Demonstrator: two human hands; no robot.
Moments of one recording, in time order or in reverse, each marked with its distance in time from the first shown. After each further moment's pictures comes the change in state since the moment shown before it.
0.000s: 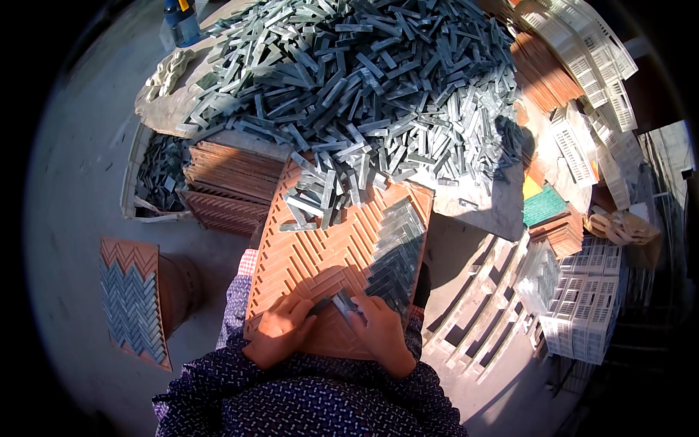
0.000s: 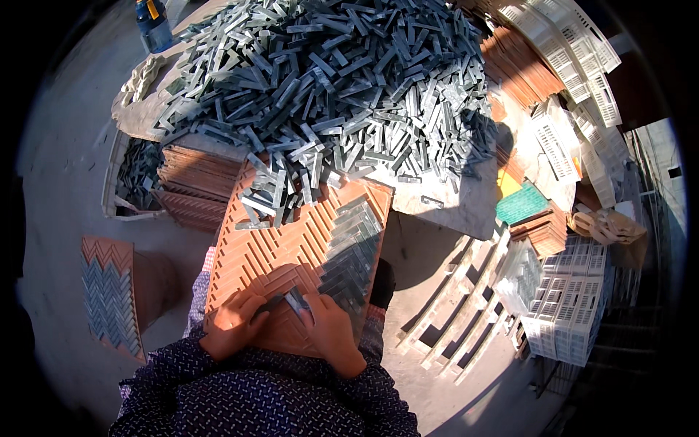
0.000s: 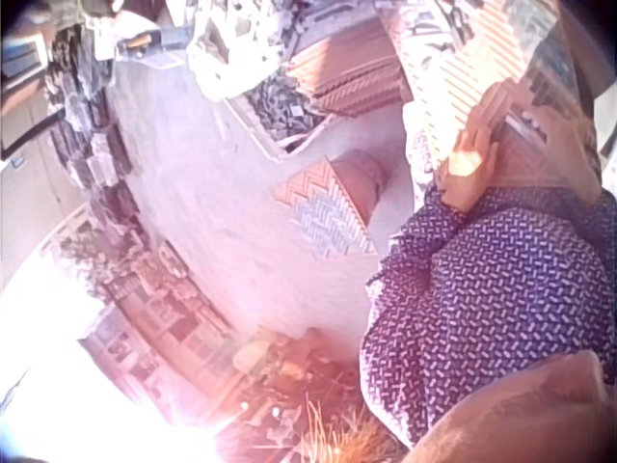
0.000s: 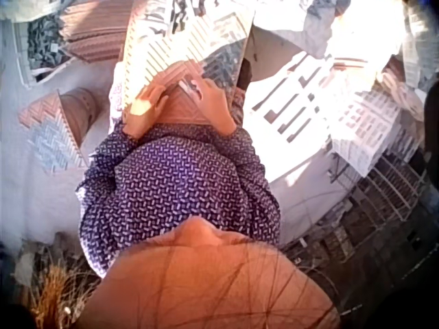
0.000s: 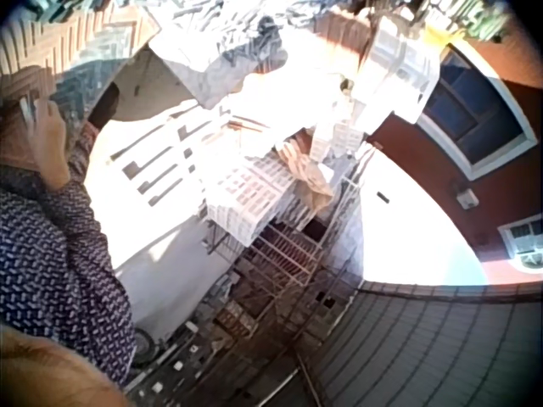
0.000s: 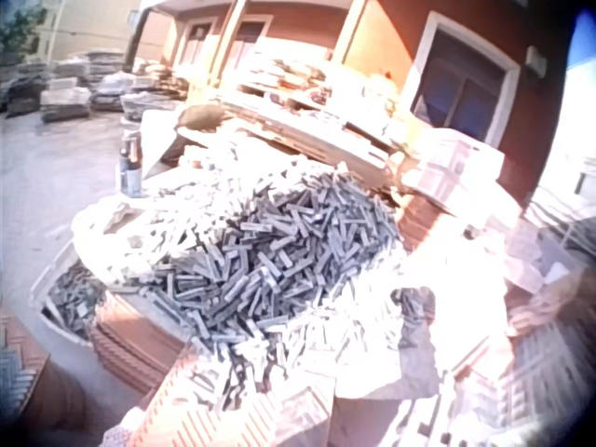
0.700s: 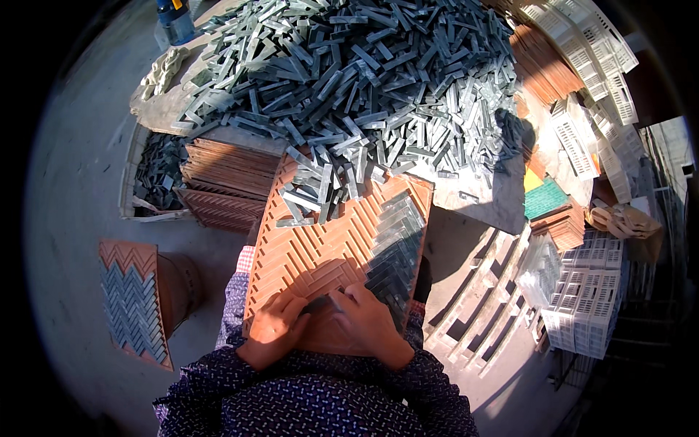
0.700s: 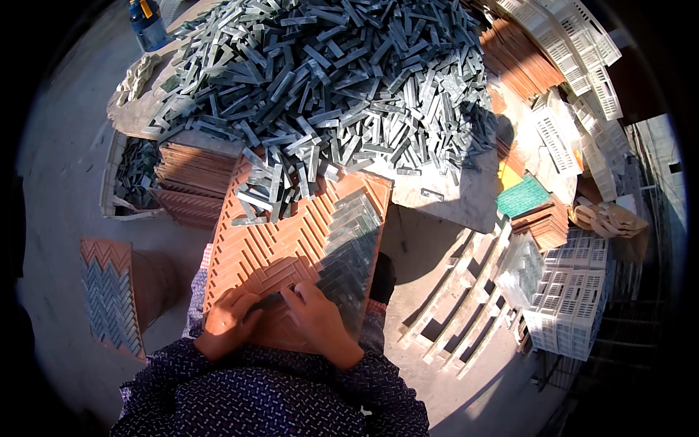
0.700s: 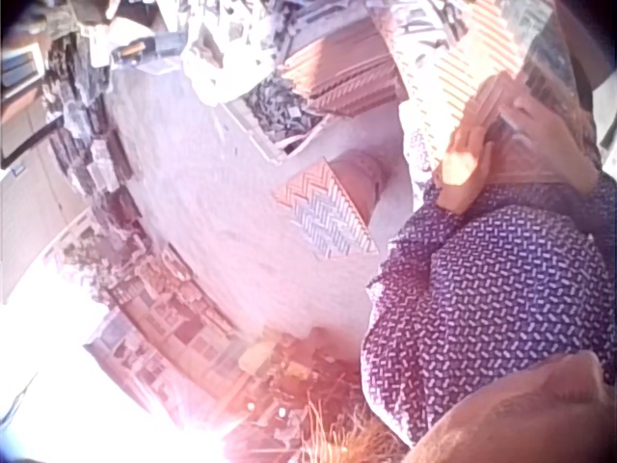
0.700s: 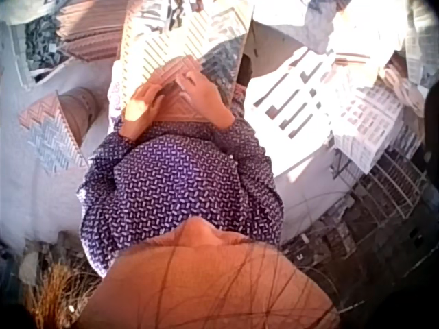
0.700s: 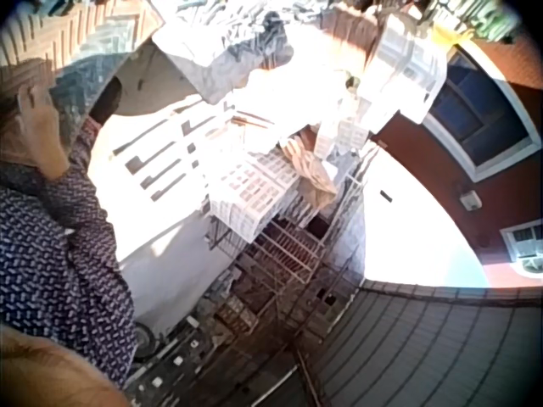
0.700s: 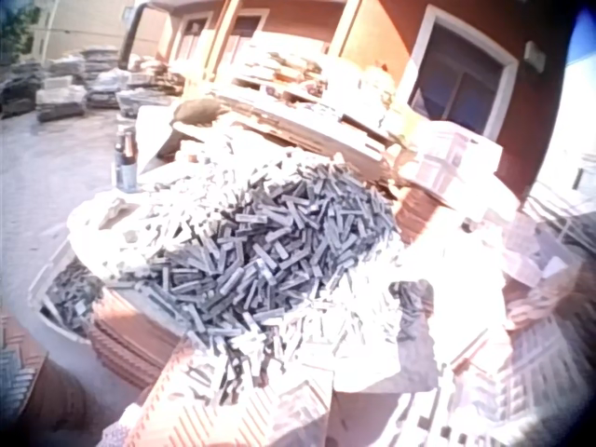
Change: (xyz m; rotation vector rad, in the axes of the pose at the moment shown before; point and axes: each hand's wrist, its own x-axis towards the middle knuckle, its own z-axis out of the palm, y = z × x) left_hand -0.004 0.000 -0.007 -0.001 0.008 -0.011; right_hand 0.013 -0.002 0.003 -0.162 -0.178 -0.232
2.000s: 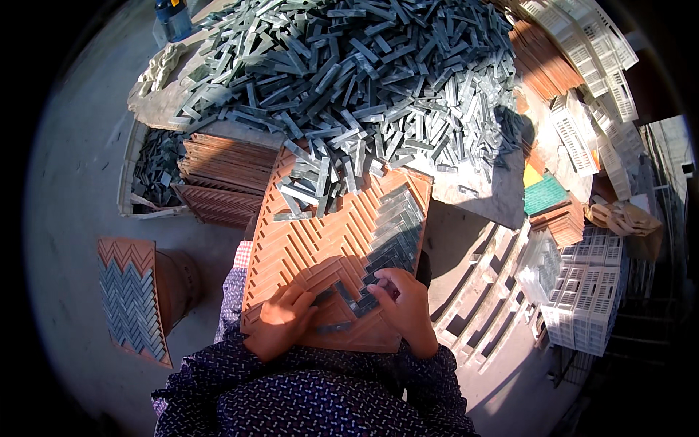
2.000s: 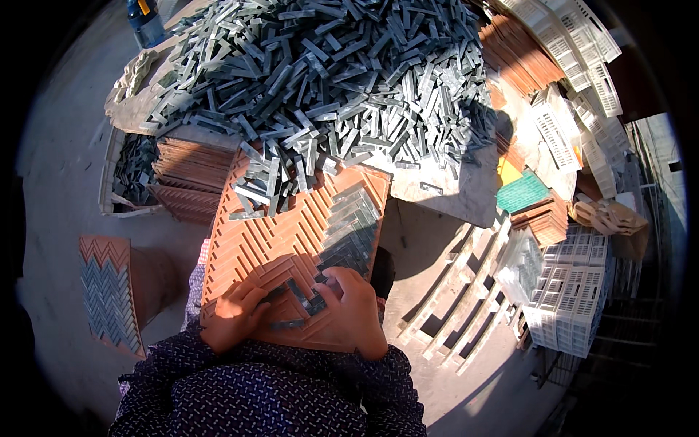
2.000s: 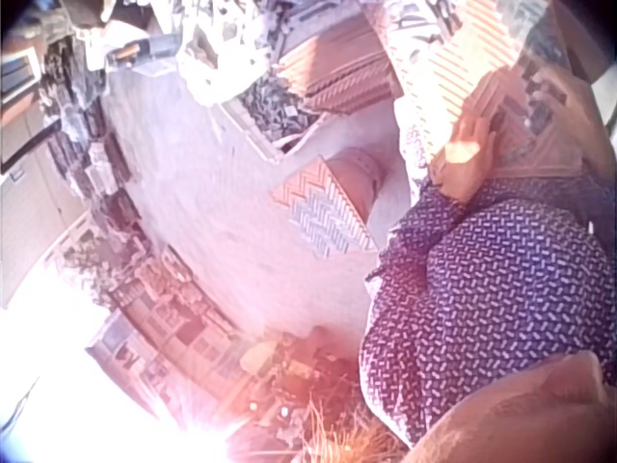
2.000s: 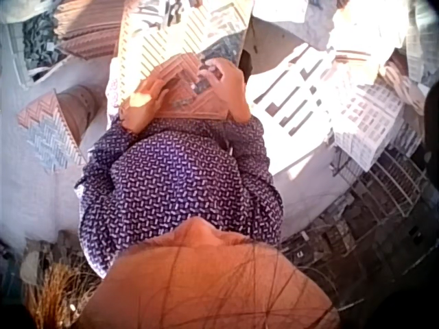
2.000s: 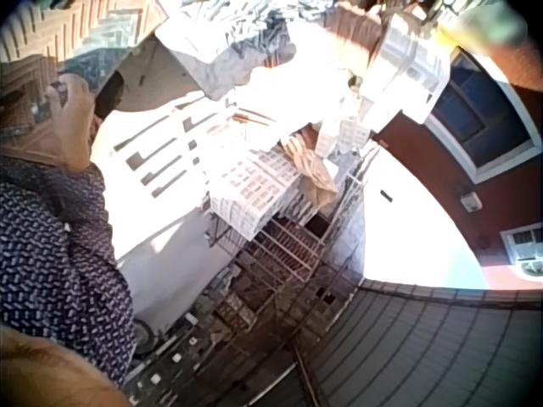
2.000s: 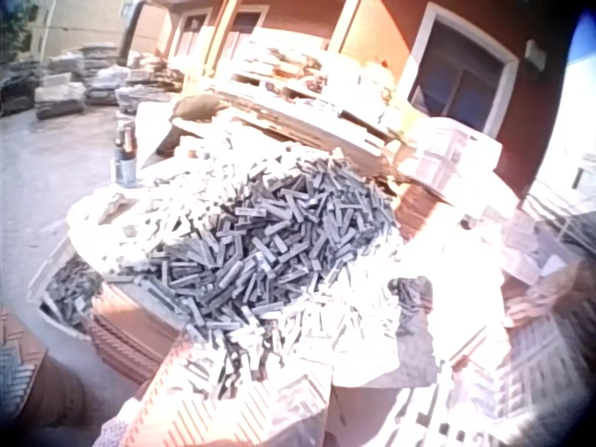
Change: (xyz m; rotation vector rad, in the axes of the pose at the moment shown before) left_hand 0.009 0.000 0.012 0.041 -0.035 0.076; right_hand -0.004 0.022 -0.040 0.301 0.269 0.302
